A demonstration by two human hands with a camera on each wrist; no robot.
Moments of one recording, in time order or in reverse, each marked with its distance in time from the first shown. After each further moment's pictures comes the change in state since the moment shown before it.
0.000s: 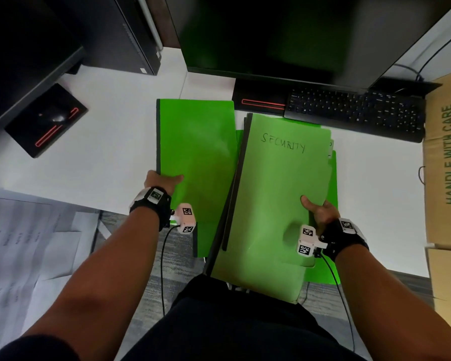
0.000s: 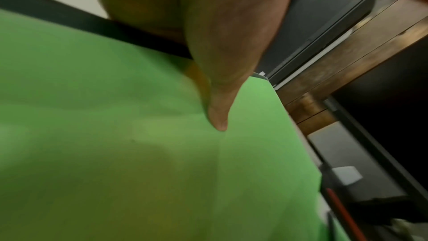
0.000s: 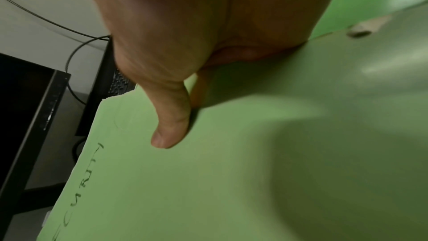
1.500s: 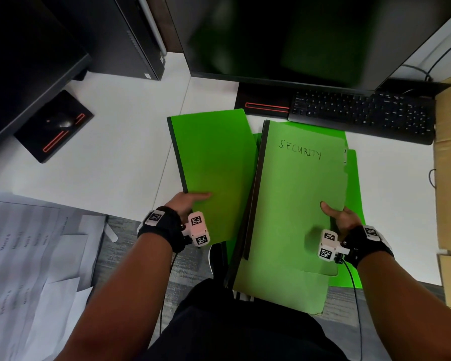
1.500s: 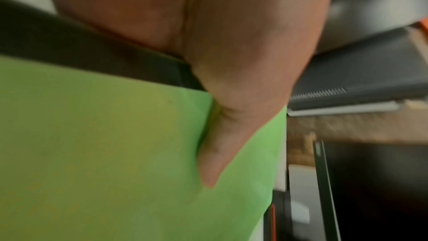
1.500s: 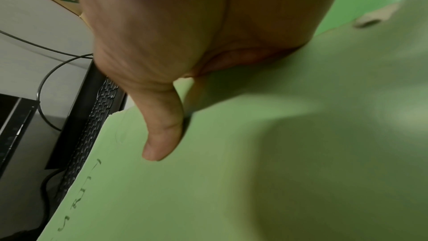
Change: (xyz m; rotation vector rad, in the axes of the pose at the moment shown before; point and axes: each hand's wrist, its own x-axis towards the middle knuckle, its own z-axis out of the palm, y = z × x) left_hand -0.072 0.002 0.013 -0.308 -0.656 -0.015; right_hand 0.036 0.012 -0.032 -0.016 0.071 0.034
